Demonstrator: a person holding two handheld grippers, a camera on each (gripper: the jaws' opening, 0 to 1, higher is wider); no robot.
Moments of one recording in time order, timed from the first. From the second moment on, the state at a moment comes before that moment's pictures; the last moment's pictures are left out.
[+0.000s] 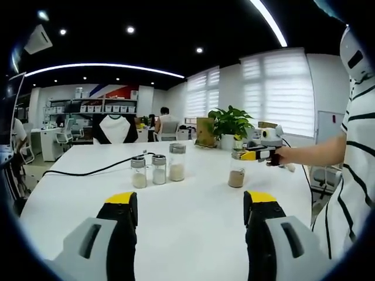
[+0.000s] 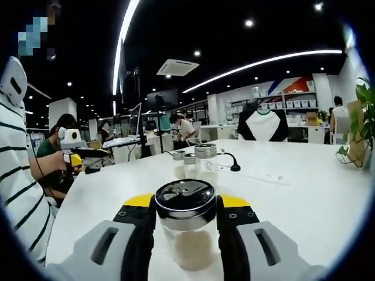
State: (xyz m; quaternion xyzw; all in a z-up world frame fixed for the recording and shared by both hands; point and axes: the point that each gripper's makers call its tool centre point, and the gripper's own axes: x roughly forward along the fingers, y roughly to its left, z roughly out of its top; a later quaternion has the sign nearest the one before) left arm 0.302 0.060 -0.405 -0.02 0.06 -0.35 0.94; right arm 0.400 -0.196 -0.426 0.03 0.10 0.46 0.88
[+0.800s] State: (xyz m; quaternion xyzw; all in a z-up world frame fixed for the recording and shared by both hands) left arm 0.300 0.063 -0.408 -0.03 0.06 -0.35 0.94; right arm 0.408 -0.205 -0.415 0.07 0.07 0.28 0.95
